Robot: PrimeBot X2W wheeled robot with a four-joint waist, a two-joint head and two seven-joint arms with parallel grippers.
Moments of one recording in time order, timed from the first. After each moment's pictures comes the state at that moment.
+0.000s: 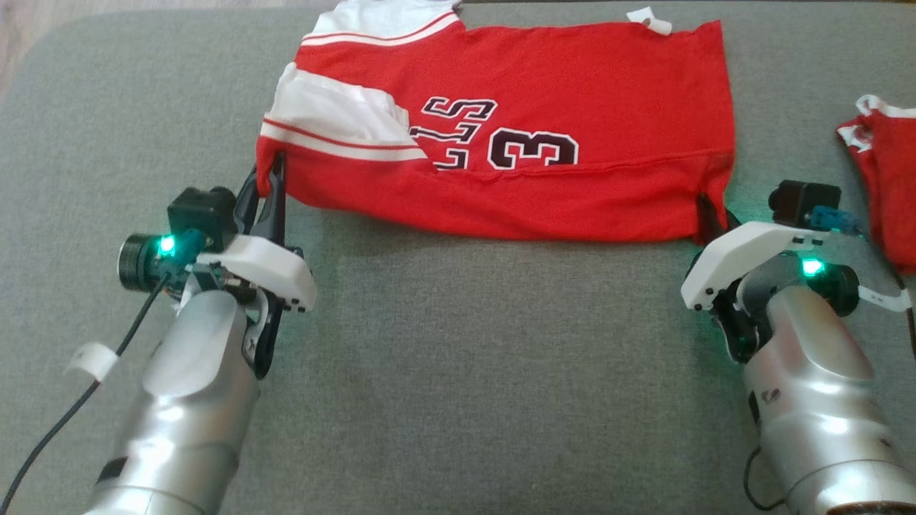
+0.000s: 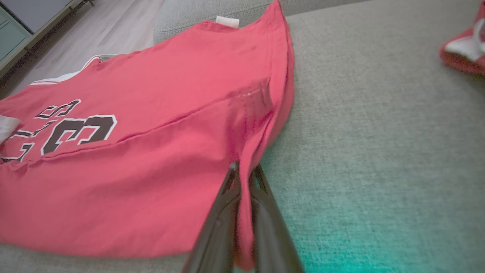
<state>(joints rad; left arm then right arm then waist) -0.68 0.12 -0.32 0.84 -0.29 -0.04 -0.21 -0.65 -0.06 -0.04 0.96 0.19 0.13 0.02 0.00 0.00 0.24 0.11</state>
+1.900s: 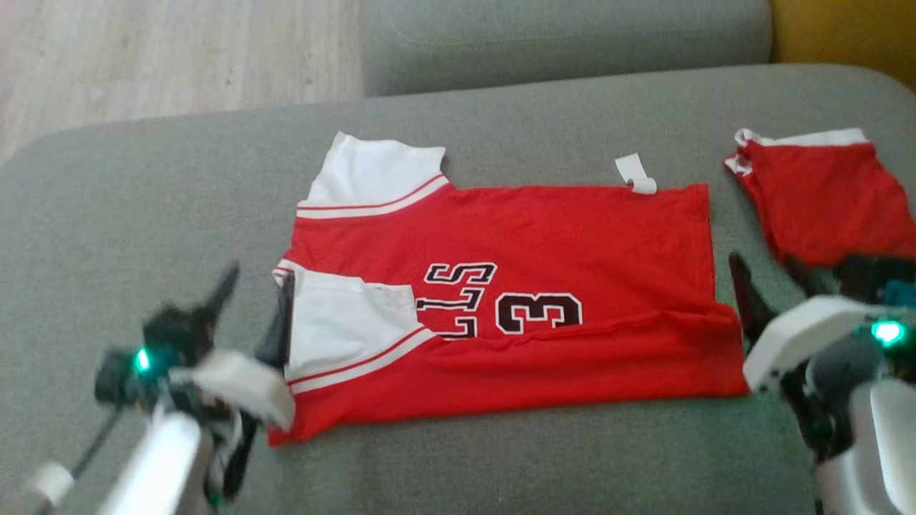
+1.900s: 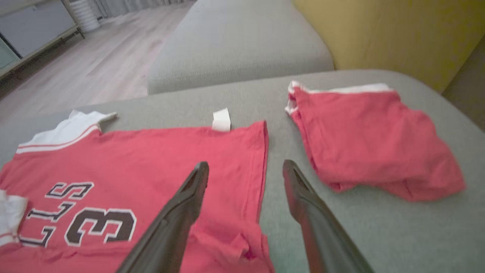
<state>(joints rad) -0.20 0.28 -0.34 0.24 -0.38 0.04 0.05 -0.16 -0.11 -0.08 0.18 0.21 0.13 0.35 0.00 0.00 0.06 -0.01</state>
